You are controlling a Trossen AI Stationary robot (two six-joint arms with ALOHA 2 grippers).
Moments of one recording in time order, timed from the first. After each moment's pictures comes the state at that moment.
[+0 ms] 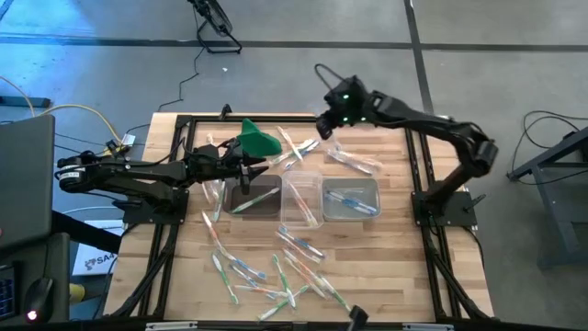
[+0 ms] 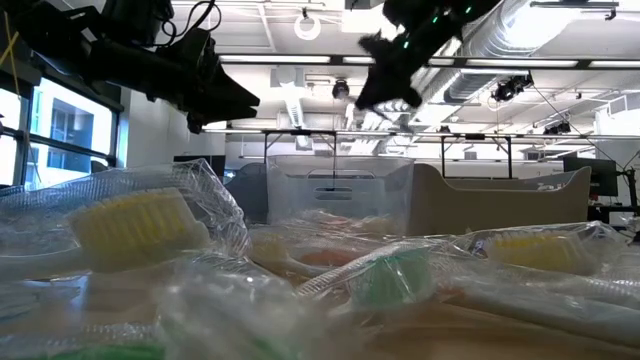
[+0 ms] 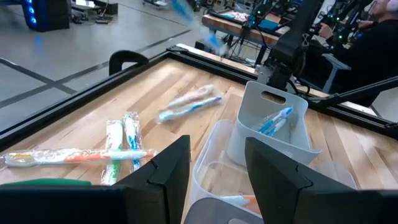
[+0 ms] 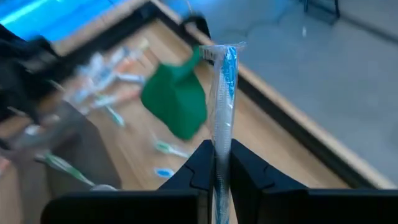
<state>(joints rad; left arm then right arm) 0.26 1.06 0.38 0.55 -0.02 -0.23 -0.56 1.56 1.35 -0.42 -0.11 0.23</state>
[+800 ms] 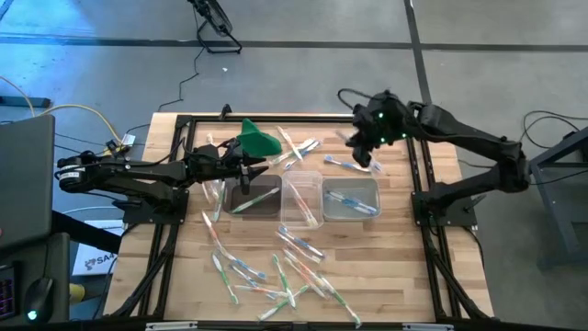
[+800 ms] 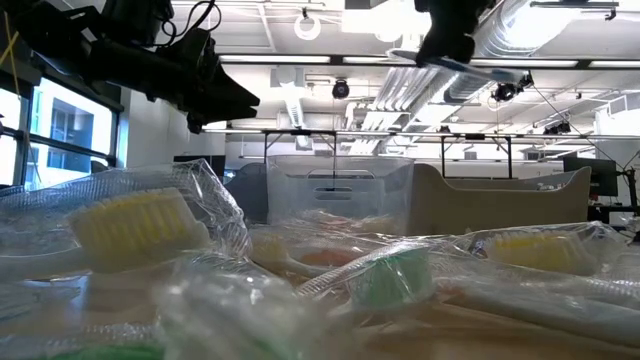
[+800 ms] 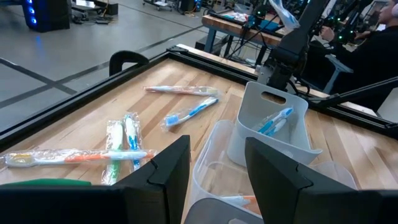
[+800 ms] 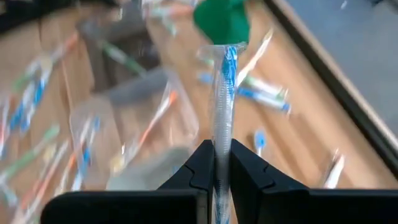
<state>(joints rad) 0.26 1.06 0.38 0.55 -0.02 -0.23 -0.38 1.27 1.35 -0.92 -0.10 0.11</state>
